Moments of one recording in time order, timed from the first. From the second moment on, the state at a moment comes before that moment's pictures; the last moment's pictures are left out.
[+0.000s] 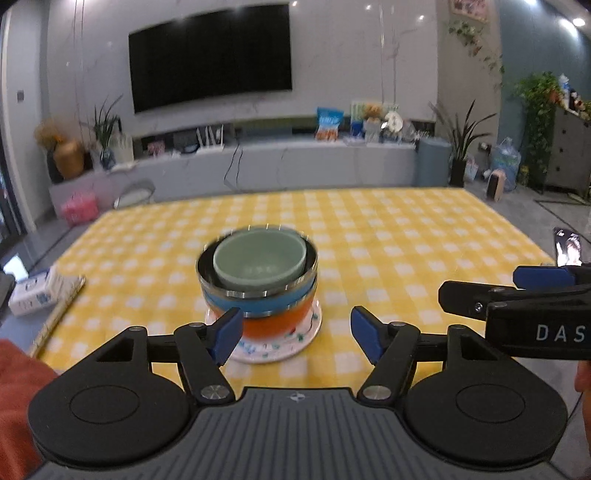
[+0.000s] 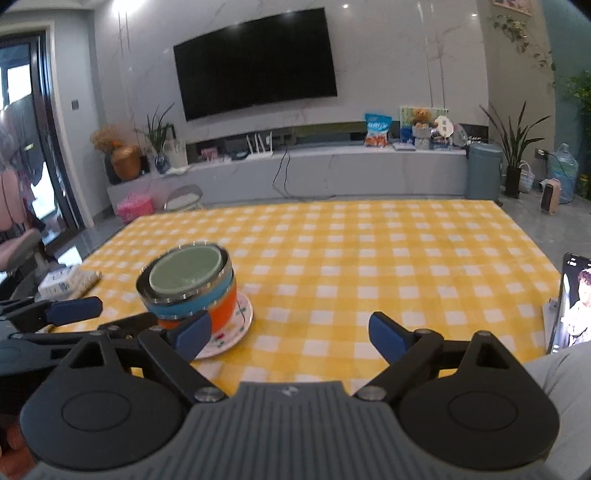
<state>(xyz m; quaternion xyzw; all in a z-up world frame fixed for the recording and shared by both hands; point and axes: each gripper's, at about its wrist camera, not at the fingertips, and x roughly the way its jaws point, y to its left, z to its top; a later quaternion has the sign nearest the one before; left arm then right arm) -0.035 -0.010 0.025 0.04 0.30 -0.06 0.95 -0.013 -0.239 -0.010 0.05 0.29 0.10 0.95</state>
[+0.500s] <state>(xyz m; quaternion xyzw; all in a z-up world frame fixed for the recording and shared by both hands) -0.025 -0.001 -0.010 0.04 0.38 -0.05 0.92 0.009 -0.240 -0.052 0.05 0.35 0.12 0.93</state>
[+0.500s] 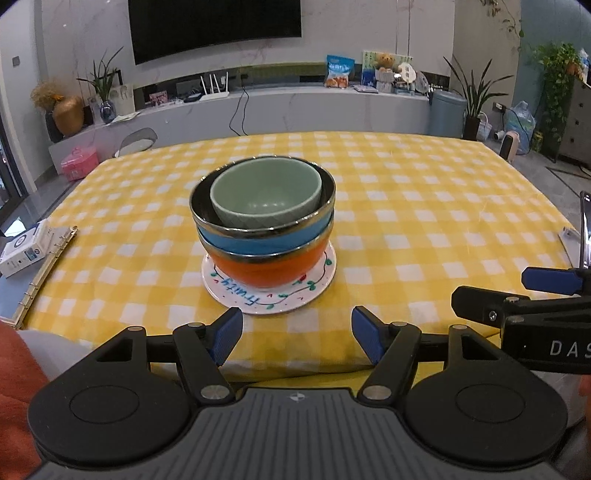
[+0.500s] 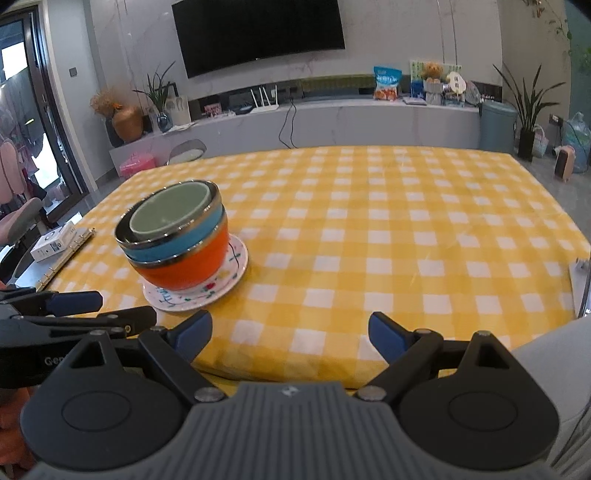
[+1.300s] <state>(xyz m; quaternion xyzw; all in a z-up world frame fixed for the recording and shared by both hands) -0.027 0.002 -0.005 0.04 0.38 -0.05 0.92 0.006 -0.235 -0.051 0.04 0.35 0.11 0.93</state>
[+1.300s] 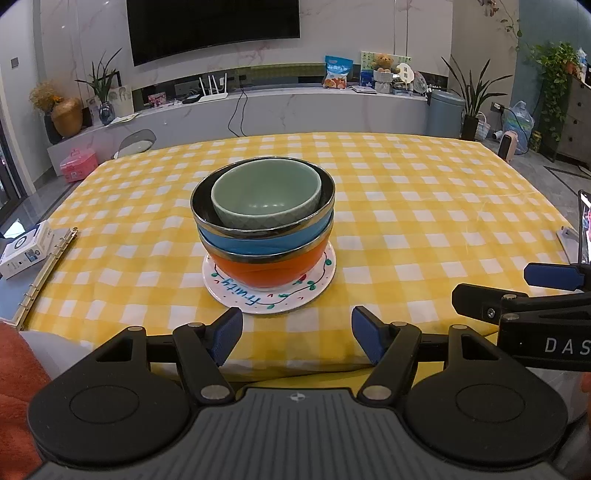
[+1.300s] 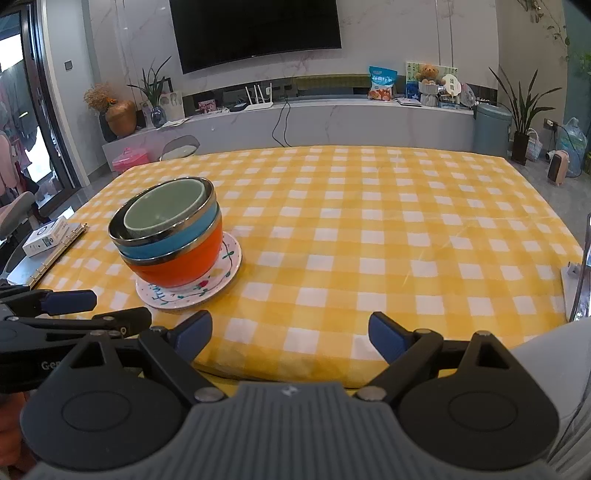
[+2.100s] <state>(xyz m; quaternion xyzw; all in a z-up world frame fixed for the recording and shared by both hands) -0.027 0.001 -0.005 0.04 0.38 -0.05 0.92 0.007 -0.233 -0.054 0.03 0.36 0.10 0.93</state>
